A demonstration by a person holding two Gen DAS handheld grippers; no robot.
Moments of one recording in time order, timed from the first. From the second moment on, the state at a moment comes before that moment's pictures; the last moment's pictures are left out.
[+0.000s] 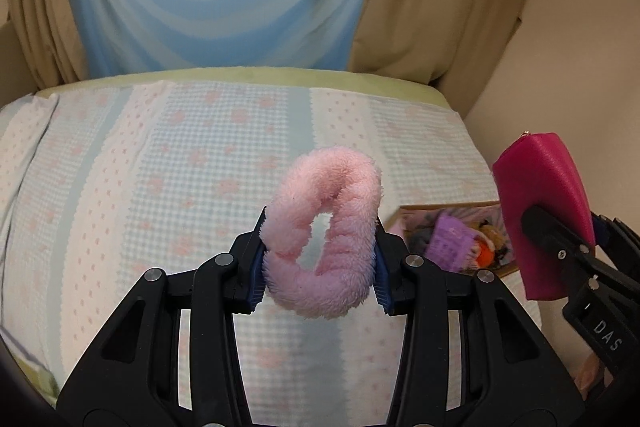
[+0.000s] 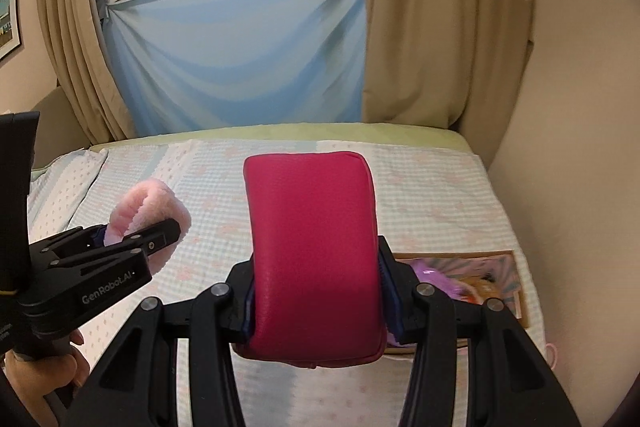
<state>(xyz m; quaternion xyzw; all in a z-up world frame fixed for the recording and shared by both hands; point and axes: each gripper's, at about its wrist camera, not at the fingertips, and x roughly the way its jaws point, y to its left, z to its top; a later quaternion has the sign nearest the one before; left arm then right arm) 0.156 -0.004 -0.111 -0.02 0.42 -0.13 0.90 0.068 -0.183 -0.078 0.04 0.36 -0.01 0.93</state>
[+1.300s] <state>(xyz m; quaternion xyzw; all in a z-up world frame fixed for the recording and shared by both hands) 0.217 -0.353 -0.335 0.11 0.56 -0.22 0.79 0.131 -0.490 -0.288 0.14 0.55 -0.08 0.82</state>
